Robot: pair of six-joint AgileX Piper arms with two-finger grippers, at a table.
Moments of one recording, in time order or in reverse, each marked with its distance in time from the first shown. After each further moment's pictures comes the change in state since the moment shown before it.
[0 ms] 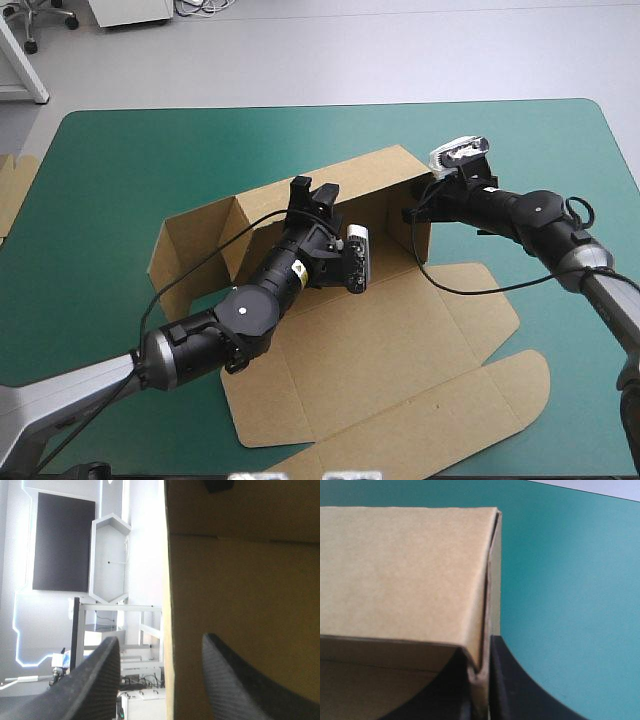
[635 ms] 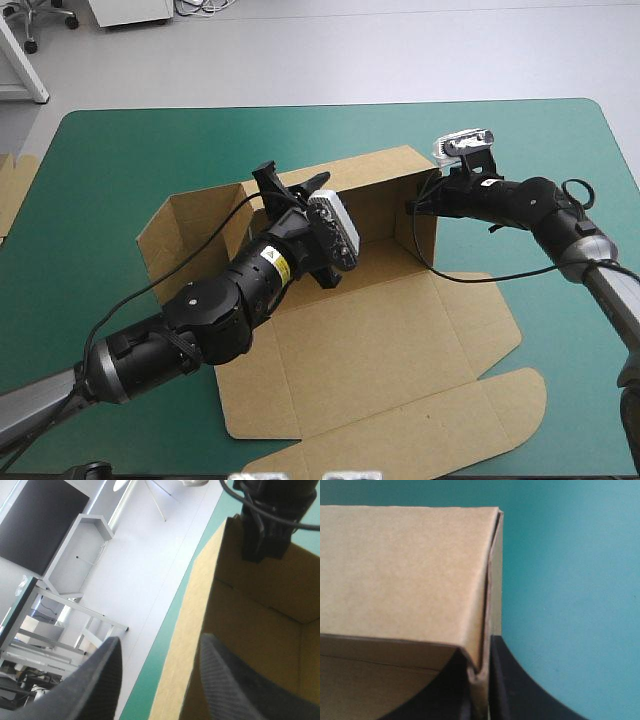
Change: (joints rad) left arm -0.046 -0.124 -0.105 -0.368 -0.010 -0.015; right arm 0.000 0.000 -0.082 -0.350 0.062 0.413
